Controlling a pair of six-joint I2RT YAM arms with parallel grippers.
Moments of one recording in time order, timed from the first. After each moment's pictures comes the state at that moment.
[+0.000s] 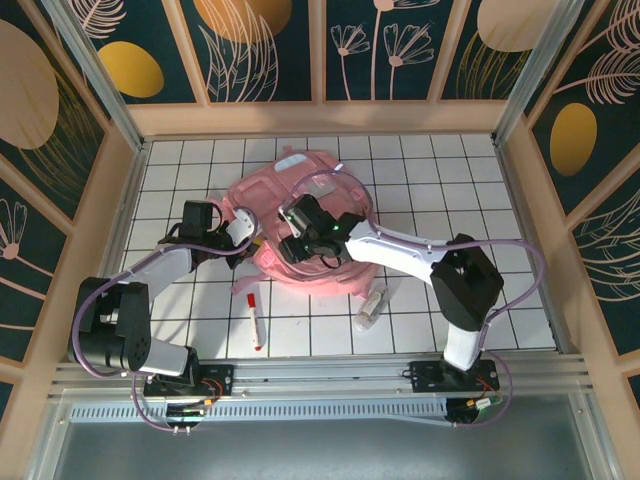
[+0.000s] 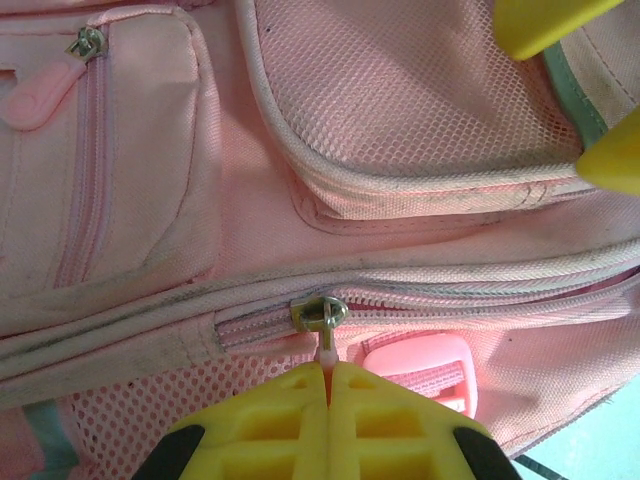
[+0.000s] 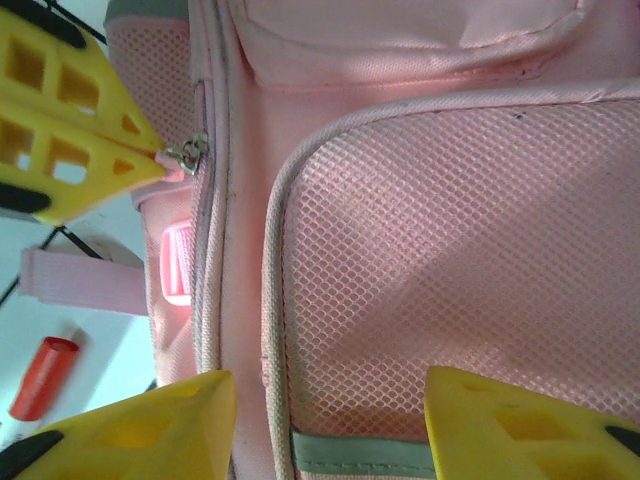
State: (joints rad) left arm -0.15 1.43 0.70 -0.16 0.67 0.65; right arm 0.95 1.81 1.33 -0.45 0.05 0.23
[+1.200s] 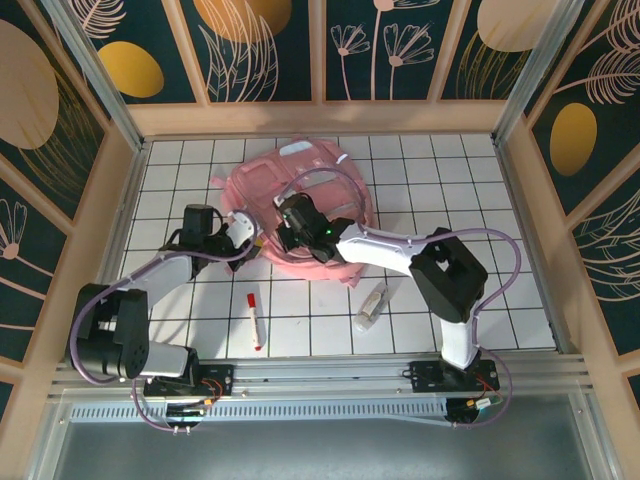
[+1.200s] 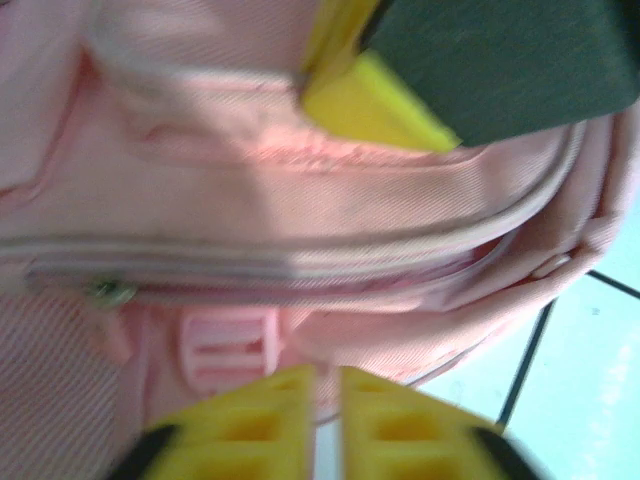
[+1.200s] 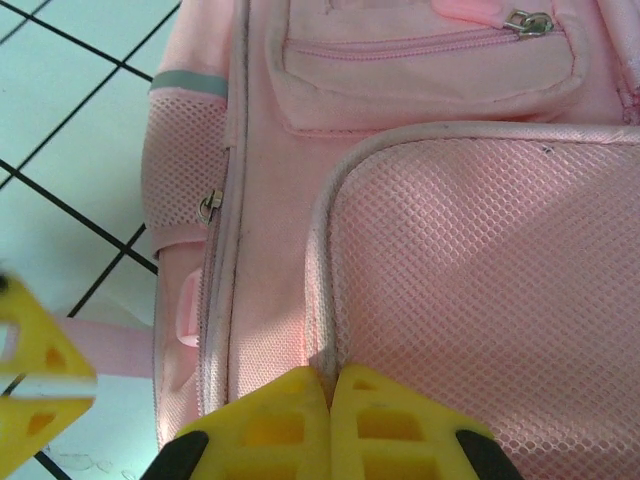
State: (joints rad) left arm -0.14 1.38 0.64 -0.07 0.61 0.58; right arm 0.92 1.90 1.33 -0.13 0.16 0.25
